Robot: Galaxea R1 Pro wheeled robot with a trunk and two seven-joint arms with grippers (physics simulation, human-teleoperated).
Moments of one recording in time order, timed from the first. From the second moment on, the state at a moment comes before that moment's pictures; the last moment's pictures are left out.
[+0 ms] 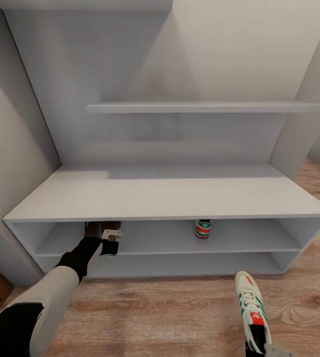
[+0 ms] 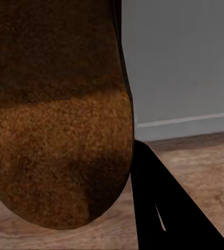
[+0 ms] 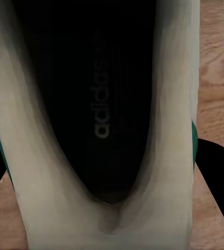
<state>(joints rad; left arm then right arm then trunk) -0.91 0.00 0.01 -0.43 -0.11 0.52 -0.12 -0.24 -0.06 -0.42 -0.38 0.22 -0.37 -0.06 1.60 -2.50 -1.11</state>
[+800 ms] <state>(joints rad) -0.91 0.00 0.02 -0.43 -0.12 0.52 -0.12 -0.24 -0.06 -0.42 -0.38 0.22 -0.37 -0.06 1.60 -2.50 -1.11</state>
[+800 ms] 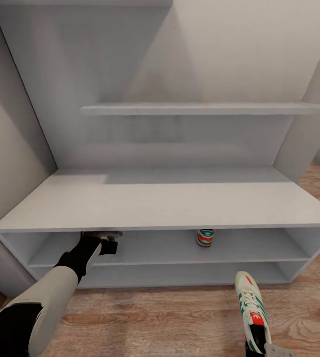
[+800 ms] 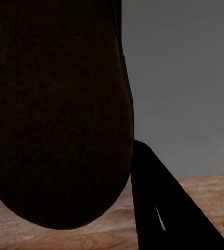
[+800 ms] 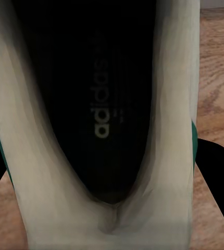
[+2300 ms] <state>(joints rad) -0.90 0.05 0.02 -0.43 -0.10 0.51 -0.12 -0.24 -0.06 -0.42 -0.38 0.22 -0.37 -0.06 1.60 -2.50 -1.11</state>
